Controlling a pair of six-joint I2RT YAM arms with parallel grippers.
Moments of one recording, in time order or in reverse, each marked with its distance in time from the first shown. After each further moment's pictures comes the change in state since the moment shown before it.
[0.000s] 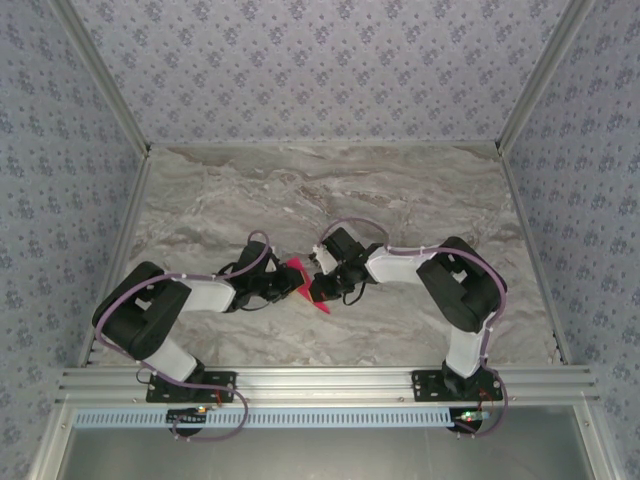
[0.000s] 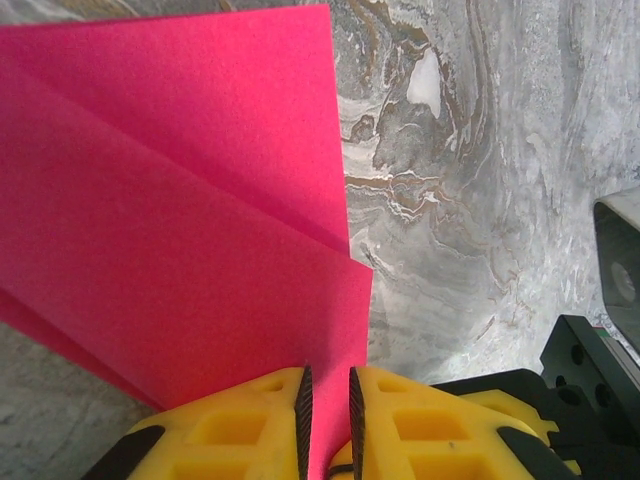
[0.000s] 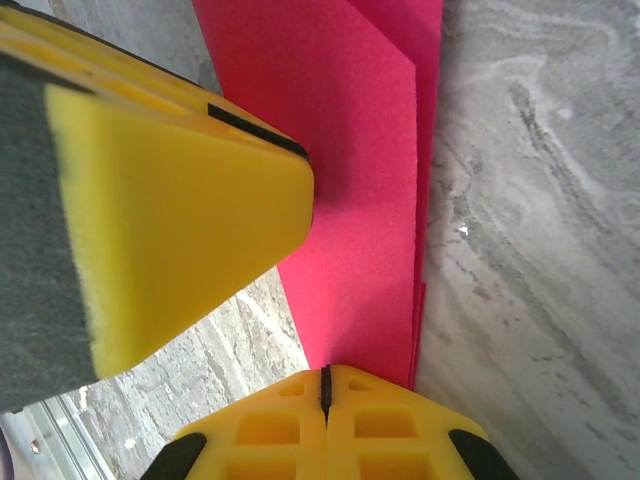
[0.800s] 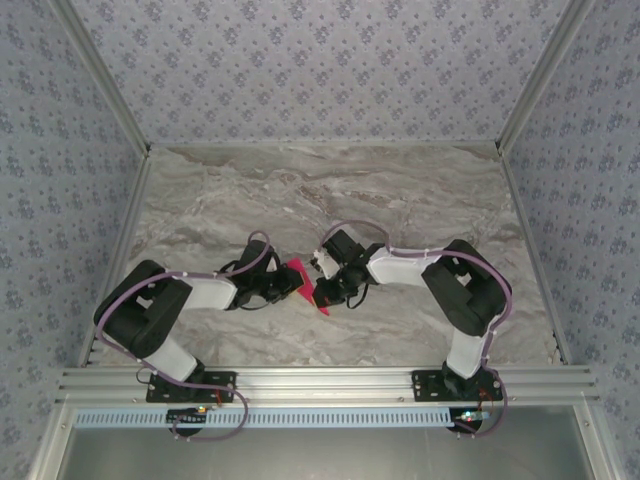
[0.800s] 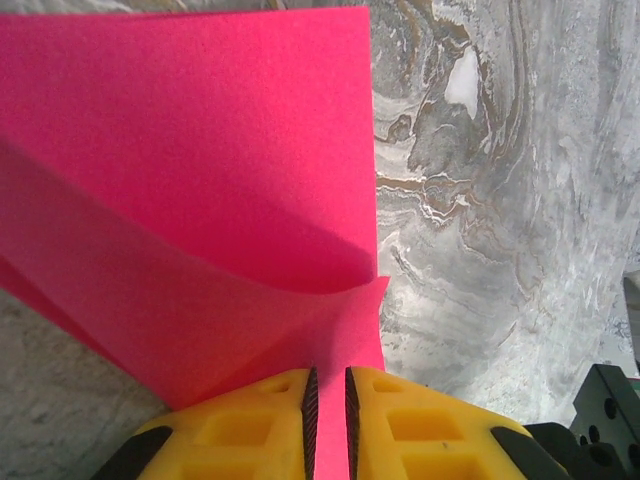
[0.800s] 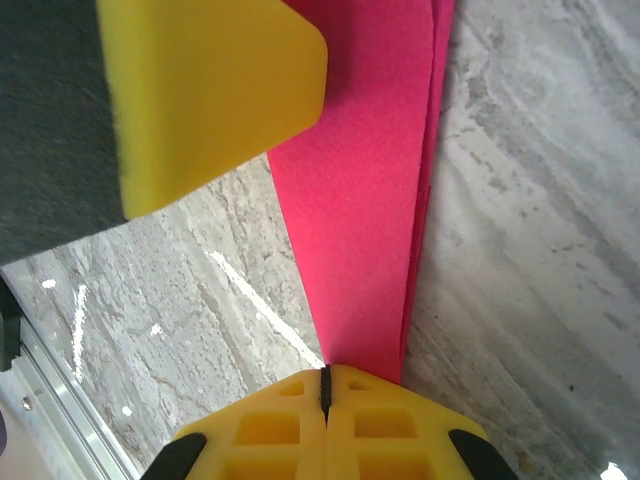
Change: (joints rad) left arm 0.000 0.012 0.028 -0.068 -0.014 0.000; right arm 0.011 -0.029 -0.004 -0.104 0.001 -0.041
